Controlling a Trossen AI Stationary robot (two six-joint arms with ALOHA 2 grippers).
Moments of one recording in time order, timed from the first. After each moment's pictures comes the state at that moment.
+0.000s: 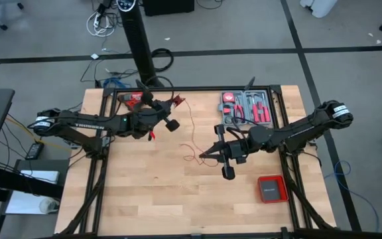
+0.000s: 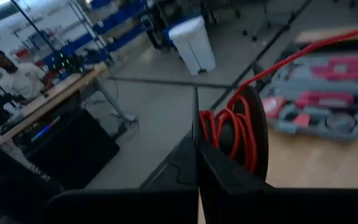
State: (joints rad) left arm 0.06 1.29 0.86 0.15 -0.85 0.19; right arm 0.28 1.34 0.84 0.68 0.03 -0.36
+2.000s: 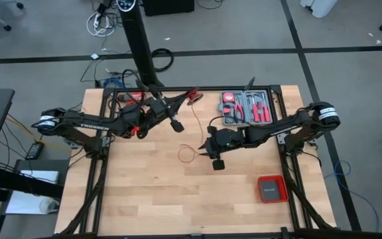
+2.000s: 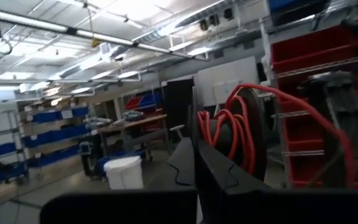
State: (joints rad) left arm 0.05 1.35 0.86 0.88 -0.44 0.34; right arm 0.10 1.53 0.84 0.09 0.06 -0.13
